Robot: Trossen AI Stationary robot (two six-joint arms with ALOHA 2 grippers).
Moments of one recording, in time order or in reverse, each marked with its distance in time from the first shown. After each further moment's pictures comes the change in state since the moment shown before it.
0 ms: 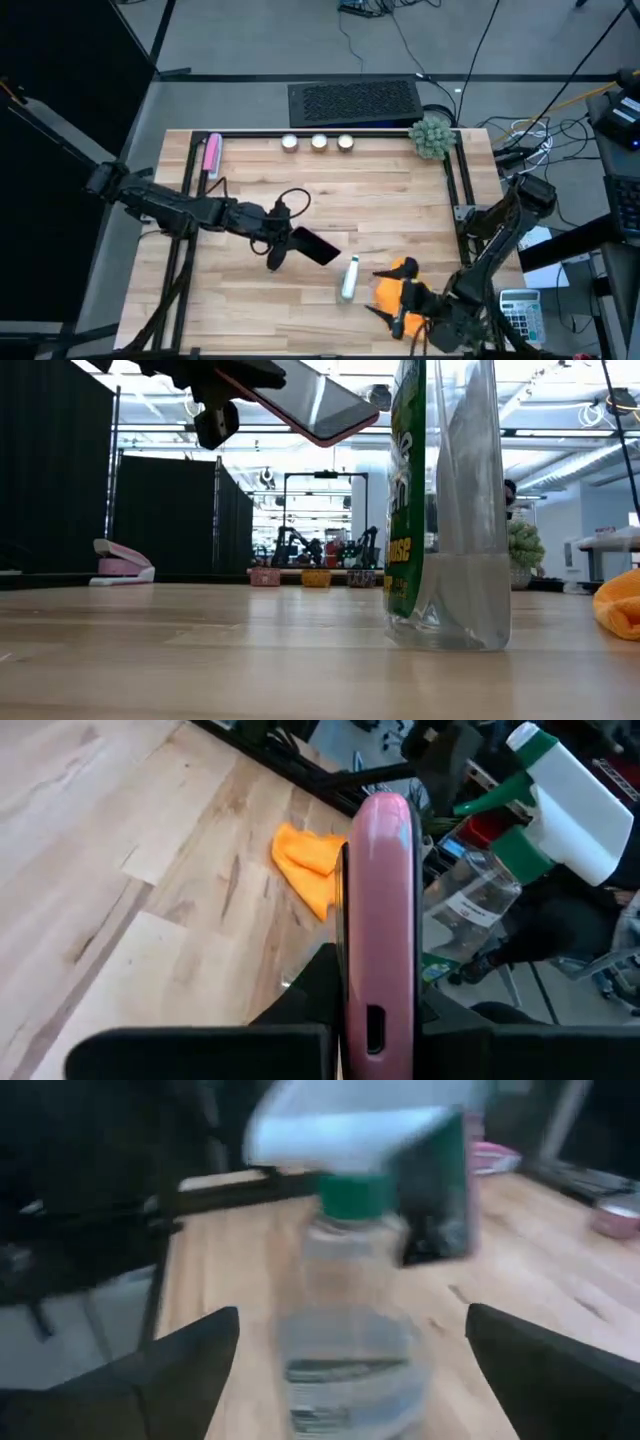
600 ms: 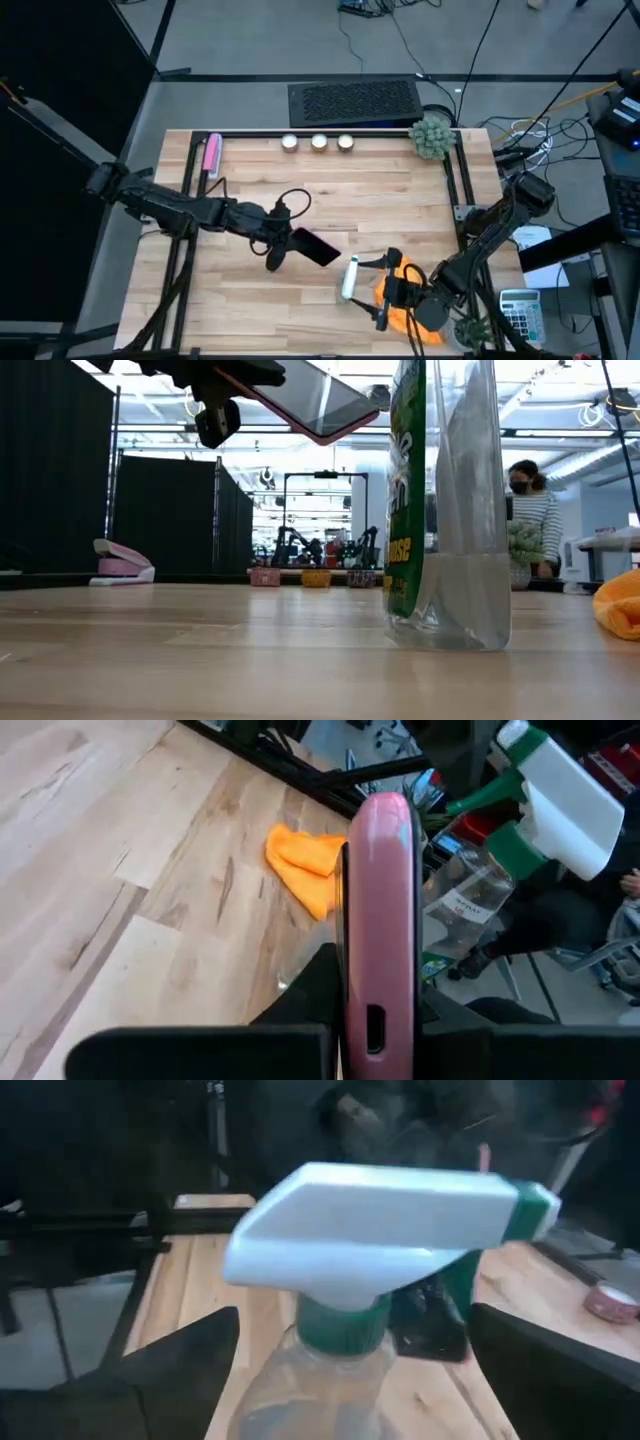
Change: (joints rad) left arm 0.004 0.000 0.000 0.012 0.007 0.026; right arm -0.140 -0.001 0.000 0.179 -0.090 -0.286
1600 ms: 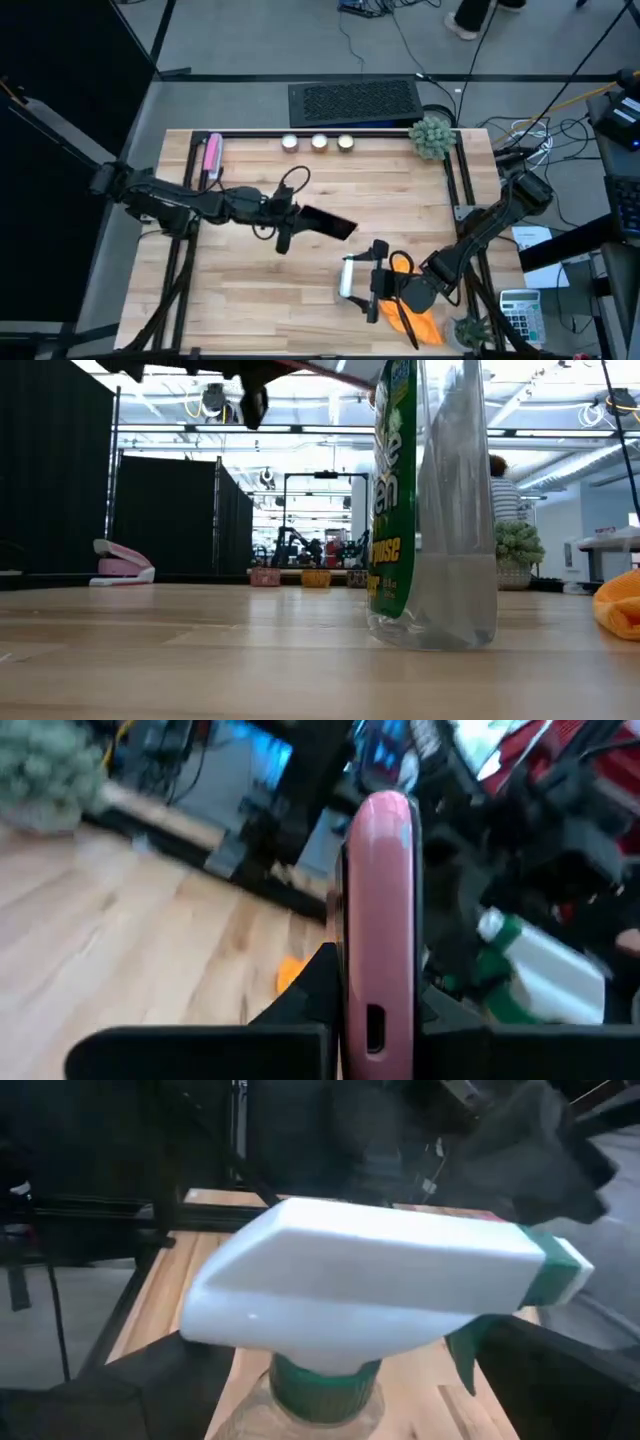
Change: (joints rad) left arm 0.083 0.089 0.000 0.382 -0.032 0.132; right arm -0.081 0.000 0.000 0.075 -0.132 -0.155
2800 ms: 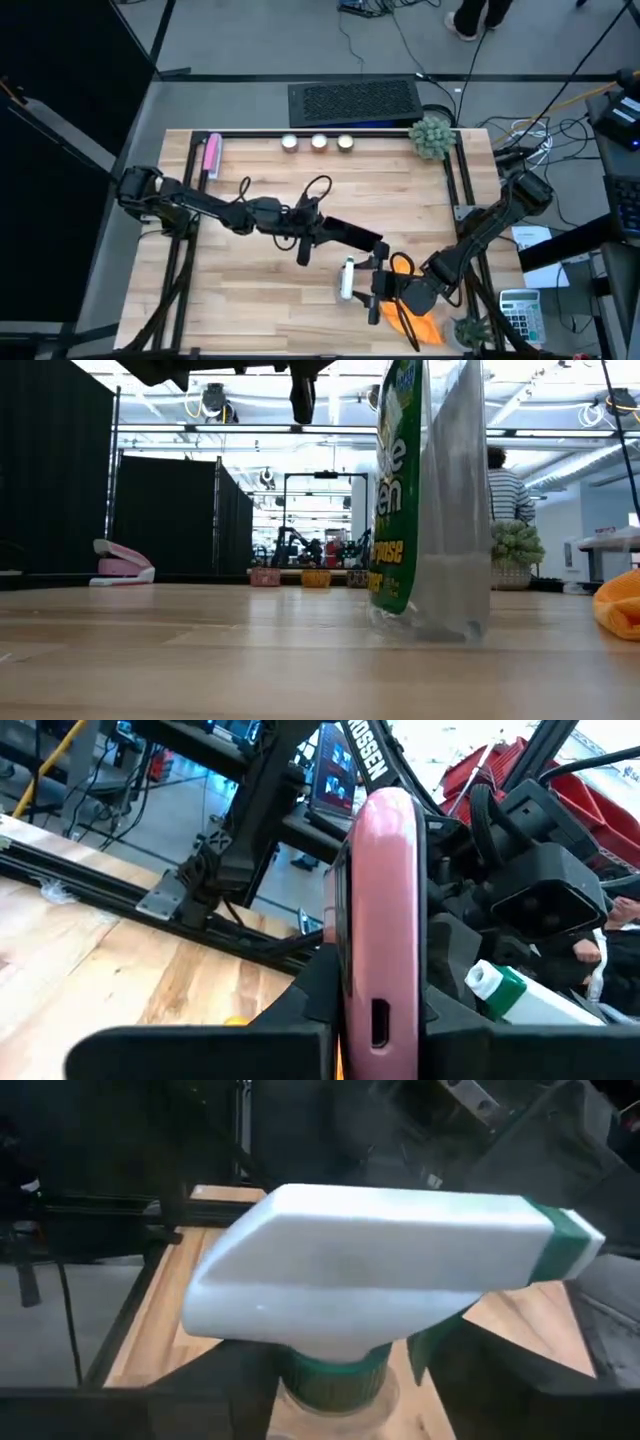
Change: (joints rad) left arm -0.040 0.224 0.130 0.210 0.025 0.009; right arm 0.004 0.000 0.001 -0.034 -0.003 0.035
